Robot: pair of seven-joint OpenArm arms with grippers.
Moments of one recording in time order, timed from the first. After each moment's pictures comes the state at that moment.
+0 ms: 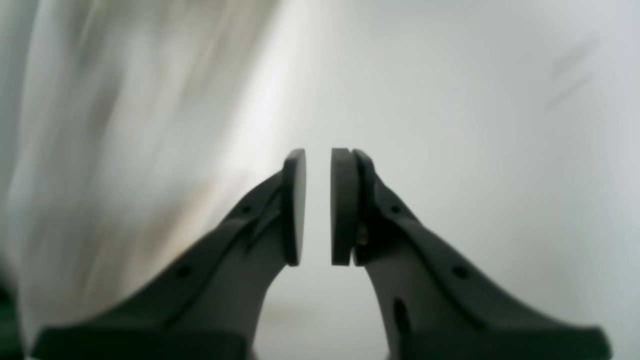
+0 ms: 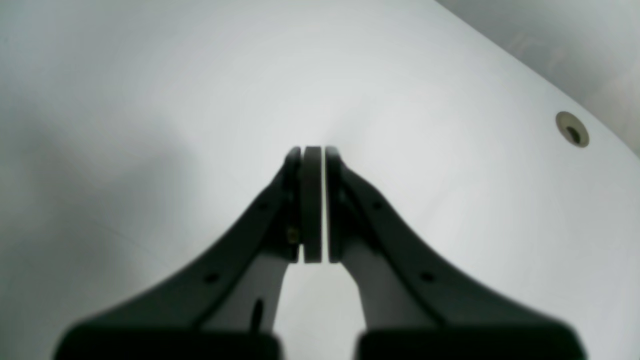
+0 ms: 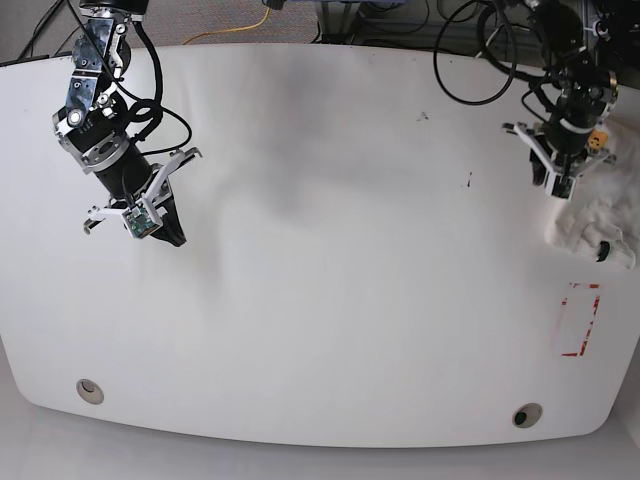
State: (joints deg) left arm 11.2 -2.1 -34.8 105.6 5.2 -42.8 37.8; right arm -11.9 15.6 18.1 112.5 12.6 40.2 -33.2
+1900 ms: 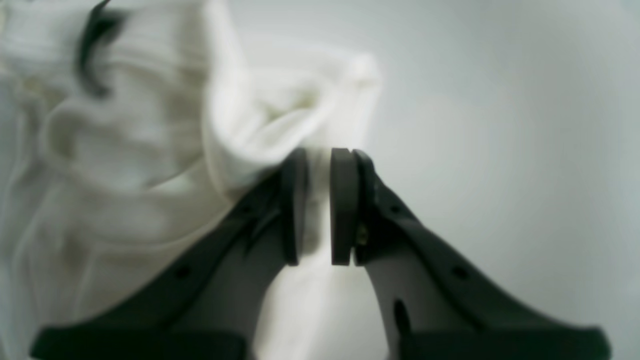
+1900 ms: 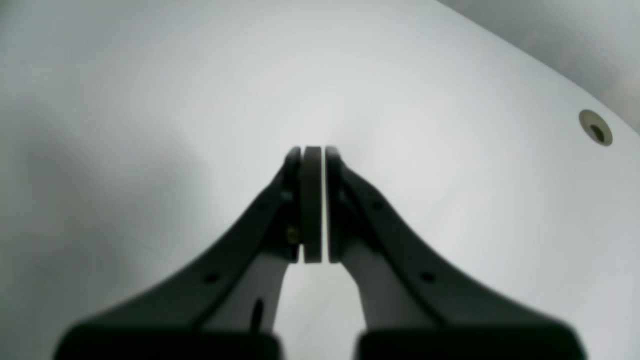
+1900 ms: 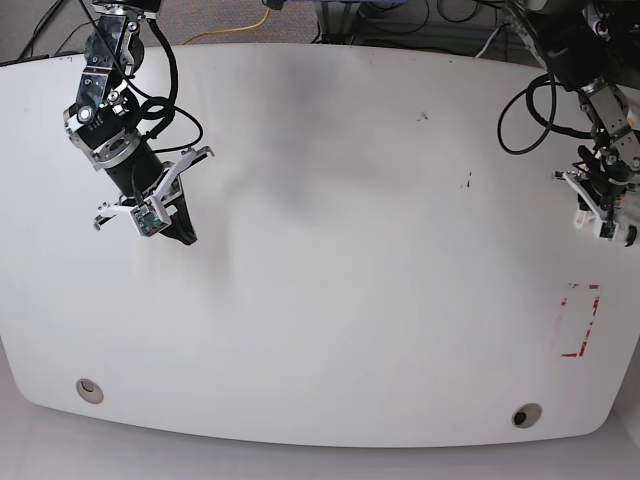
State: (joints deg) left arm -6.6 -14.1 -39.2 77.3 13.4 -42.6 35.2; right arm -12.2 12.8 18.1 112.8 12.6 40.2 -33.4
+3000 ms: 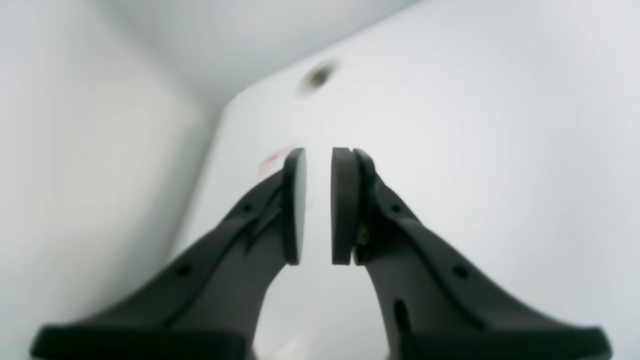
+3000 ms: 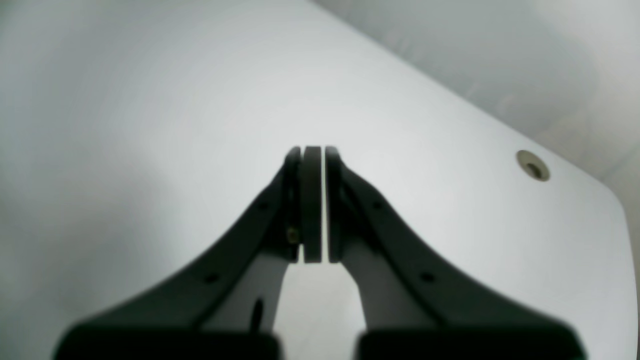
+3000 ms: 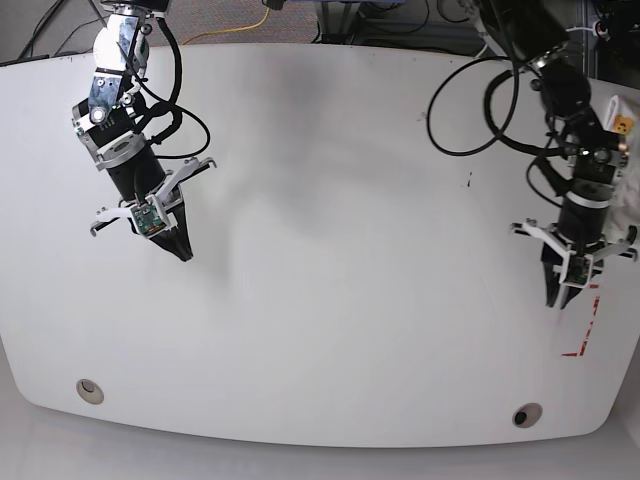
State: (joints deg) left arm -3.1 -0.2 -29.9 104.7 13.0 -34.0 15.4; right arm -11.9 10.7 18.1 108.9 0.9 35.3 -15.1
